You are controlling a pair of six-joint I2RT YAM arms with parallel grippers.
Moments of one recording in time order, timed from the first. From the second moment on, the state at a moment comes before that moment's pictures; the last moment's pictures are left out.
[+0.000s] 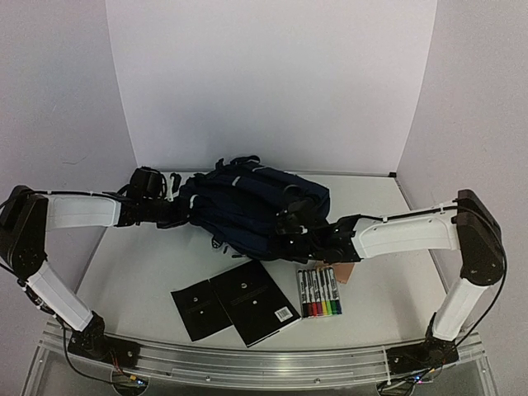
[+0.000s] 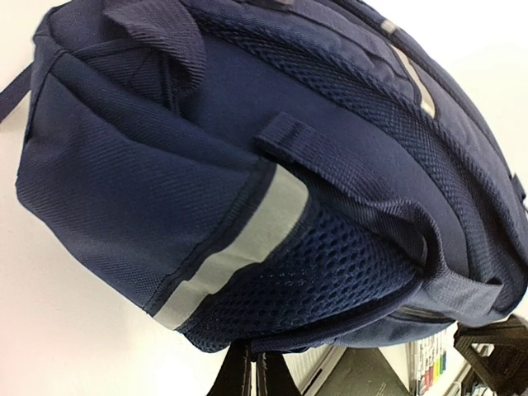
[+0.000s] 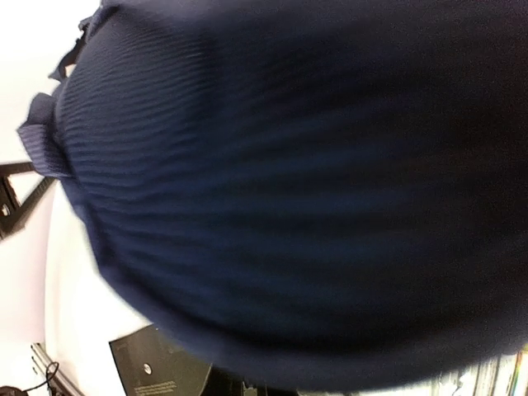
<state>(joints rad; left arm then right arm) -0.41 1.54 0.89 -0.02 0.28 -0.51 1.00 1.77 1.14 -0.11 0.26 0.99</state>
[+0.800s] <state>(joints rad) -0.18 1.95 1.29 -0.05 0.67 -0.43 0.89 1.69 0.89 0.33 -0.01 0.80</state>
